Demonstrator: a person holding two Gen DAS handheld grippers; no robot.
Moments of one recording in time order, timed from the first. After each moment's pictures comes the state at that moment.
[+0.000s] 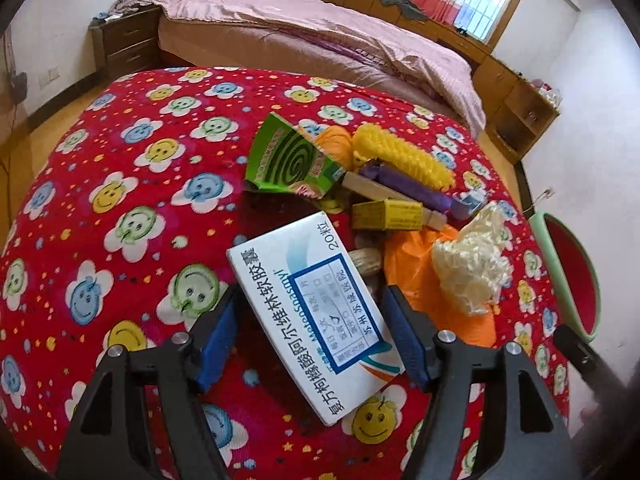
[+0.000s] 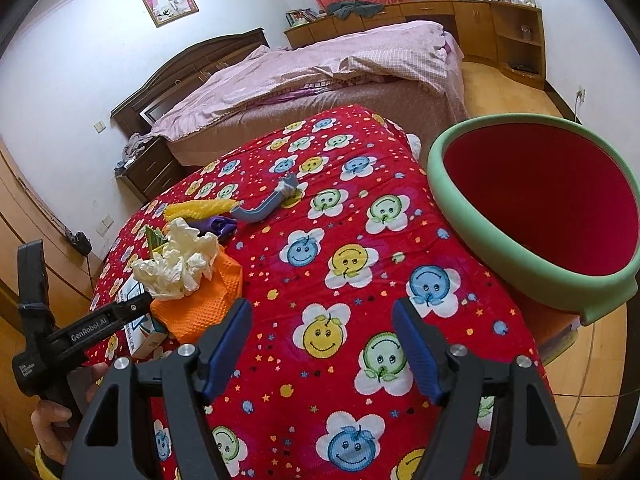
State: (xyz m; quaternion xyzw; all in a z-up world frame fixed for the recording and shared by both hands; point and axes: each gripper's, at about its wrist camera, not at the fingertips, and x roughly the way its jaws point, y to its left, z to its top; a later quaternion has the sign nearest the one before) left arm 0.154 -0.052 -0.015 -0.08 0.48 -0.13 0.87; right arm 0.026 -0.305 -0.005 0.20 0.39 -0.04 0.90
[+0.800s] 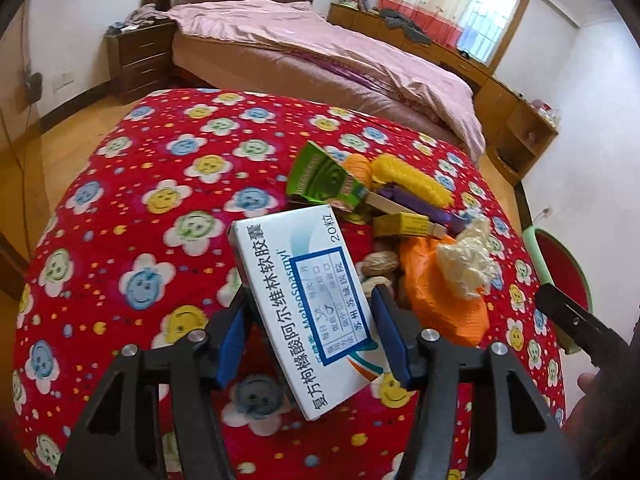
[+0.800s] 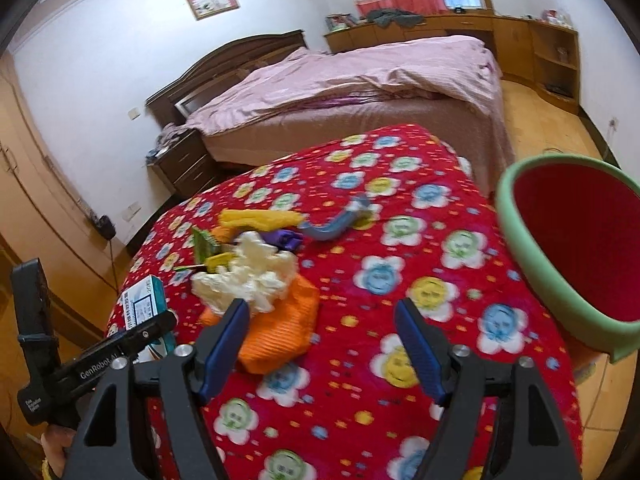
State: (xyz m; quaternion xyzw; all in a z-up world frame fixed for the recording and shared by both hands) left arm 0.132 -0.015 0.006 -0.10 0.44 -0.12 0.89; right arm 0.053 -0.263 0.018 0.17 0.38 0.03 0.91
